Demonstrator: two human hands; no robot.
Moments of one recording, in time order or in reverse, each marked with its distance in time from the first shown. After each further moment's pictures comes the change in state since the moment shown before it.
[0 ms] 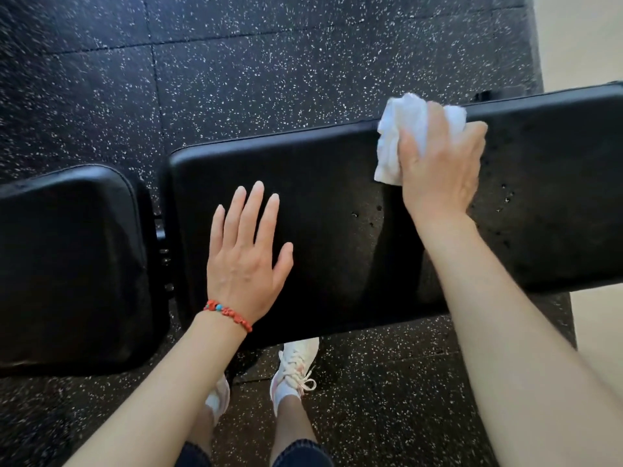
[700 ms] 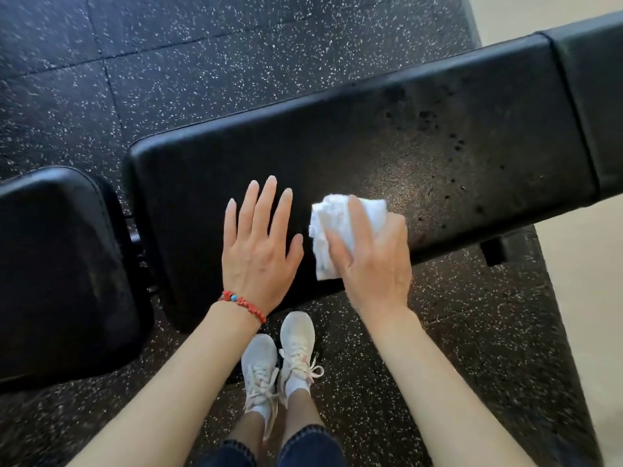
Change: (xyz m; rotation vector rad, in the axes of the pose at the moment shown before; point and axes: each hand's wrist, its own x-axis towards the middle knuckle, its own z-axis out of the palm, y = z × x) left_hand -0.017 0.034 0.005 -0.034 -0.016 0.150; right_hand -0.159 0.021 0.000 0.061 -0.017 -0.185
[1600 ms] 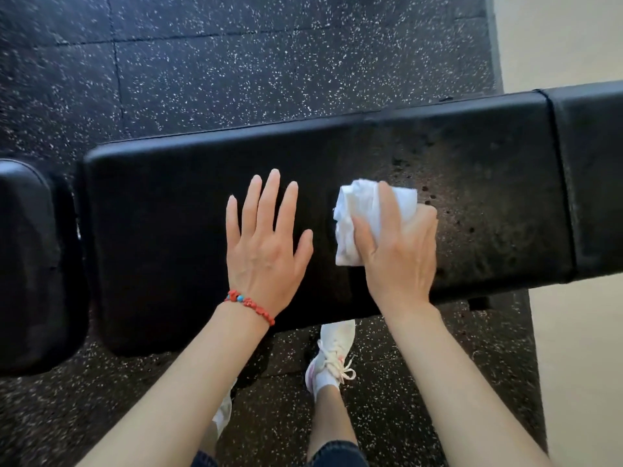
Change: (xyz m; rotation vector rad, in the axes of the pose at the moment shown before) left_hand 0.058 0.072 0.017 0.033 0.046 -0.187; right_hand 0.079 0.082 -0.021 -0.047 0.032 -0.035
